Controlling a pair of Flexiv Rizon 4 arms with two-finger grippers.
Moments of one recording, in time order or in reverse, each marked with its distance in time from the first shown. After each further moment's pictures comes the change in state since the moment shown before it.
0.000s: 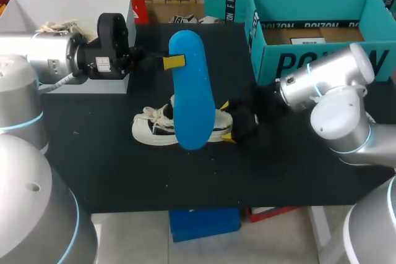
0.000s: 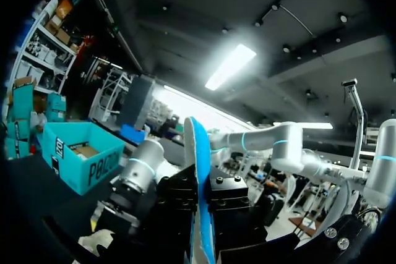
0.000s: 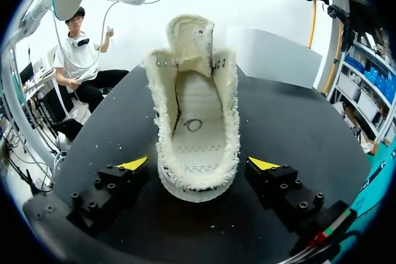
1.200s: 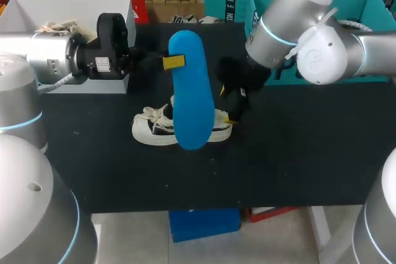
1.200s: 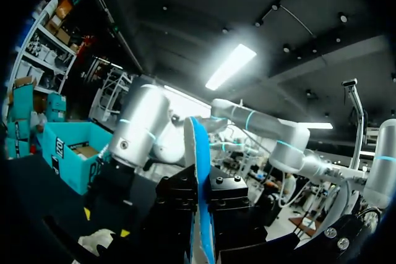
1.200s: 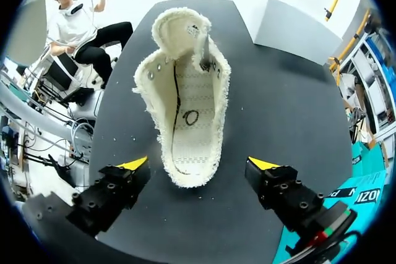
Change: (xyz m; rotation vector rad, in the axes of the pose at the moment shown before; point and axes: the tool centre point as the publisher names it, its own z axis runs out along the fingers) left arm 0.001 0.000 0.000 0.000 -0.001 0.000; right arm -0.011 0.041 -0.041 0.513 0.055 0.000
